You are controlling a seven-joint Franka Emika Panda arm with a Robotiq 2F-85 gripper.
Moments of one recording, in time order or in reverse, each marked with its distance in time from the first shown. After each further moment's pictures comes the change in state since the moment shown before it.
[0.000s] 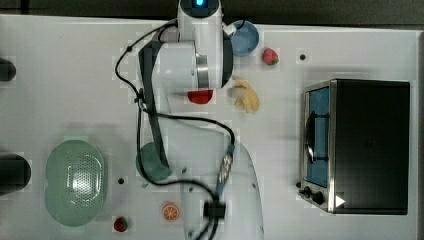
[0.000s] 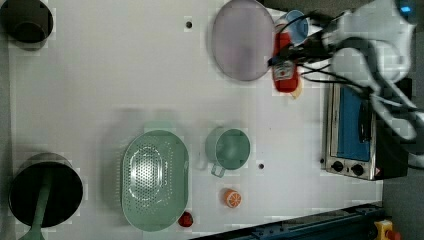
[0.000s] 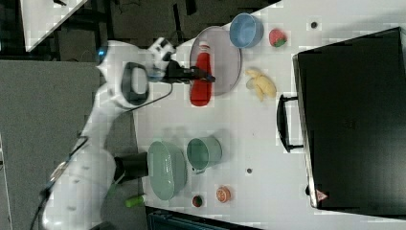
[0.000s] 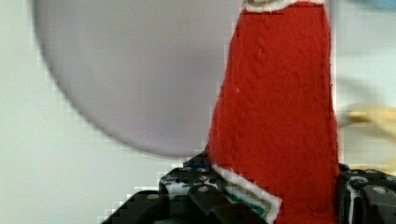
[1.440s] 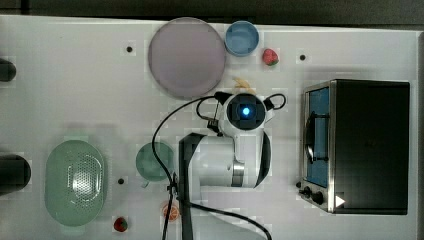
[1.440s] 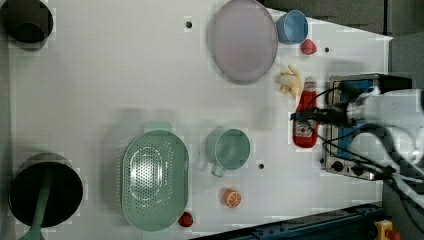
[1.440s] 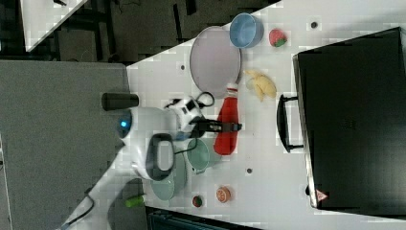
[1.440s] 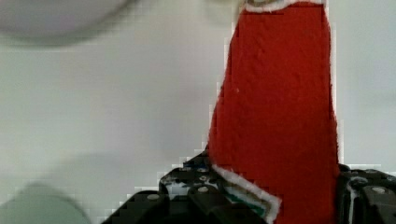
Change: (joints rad) arm -0.132 -0.441 -0.046 -0.819 0.018 0.415 0.021
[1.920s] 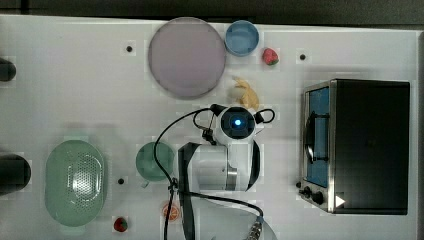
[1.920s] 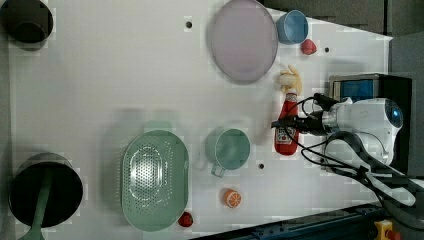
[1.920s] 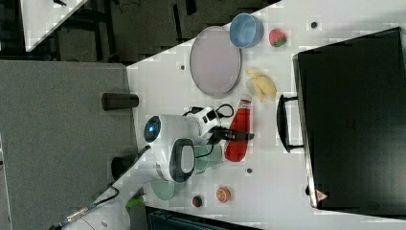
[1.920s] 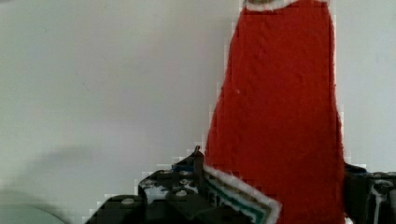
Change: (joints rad) arm 0.008 0.103 0.008 -0.053 0.012 0.123 0.058
